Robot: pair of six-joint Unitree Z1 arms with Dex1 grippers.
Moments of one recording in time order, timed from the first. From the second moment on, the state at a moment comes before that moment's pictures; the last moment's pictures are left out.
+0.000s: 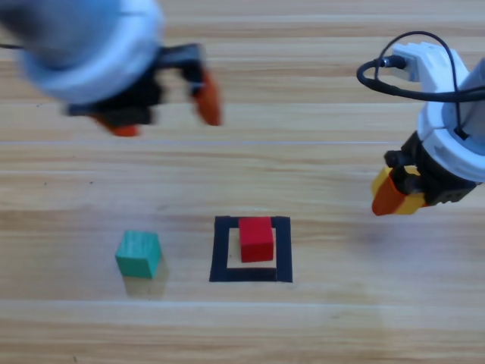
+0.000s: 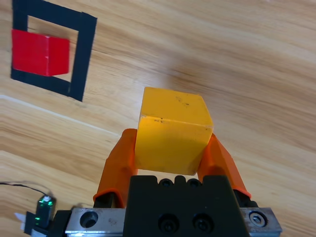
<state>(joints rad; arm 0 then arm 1) -0.93 1.65 -1.56 0.98 0.20 -0.89 0.79 1.85 -1.28 0.72 0.02 0.50</state>
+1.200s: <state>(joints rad) -0.93 1.32 -1.21 1.00 0.18 -0.81 1.03 2.39 -2.09 1.16 -0.02 0.72</state>
